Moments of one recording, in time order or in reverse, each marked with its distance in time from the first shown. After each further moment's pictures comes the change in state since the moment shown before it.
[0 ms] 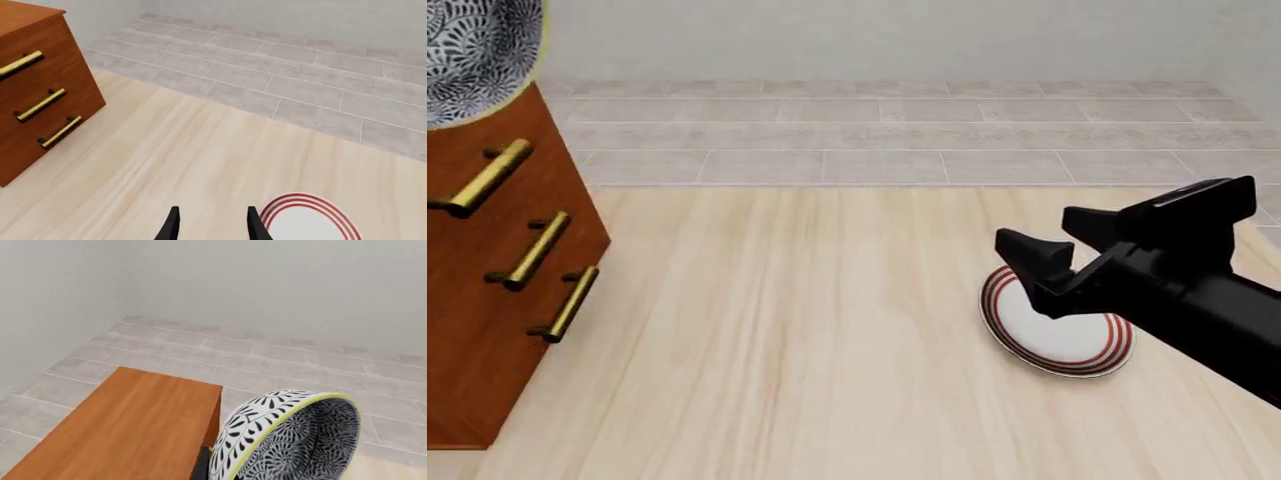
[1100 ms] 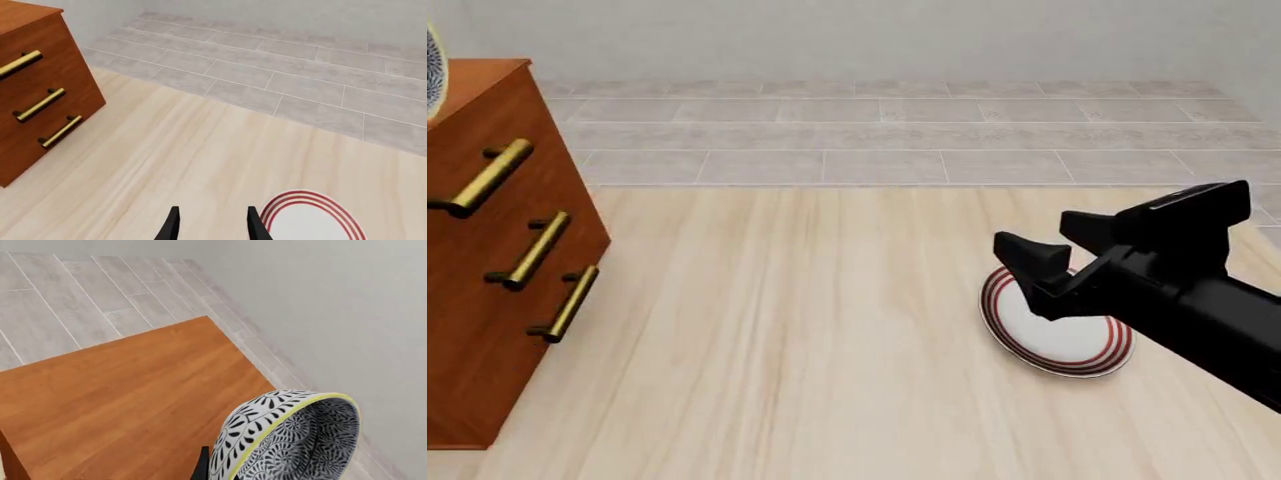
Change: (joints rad) left arm 0.312 0.200 0.148 -0.185 -0.525; right arm 0.000 0.007 0.009 -0.007 0.014
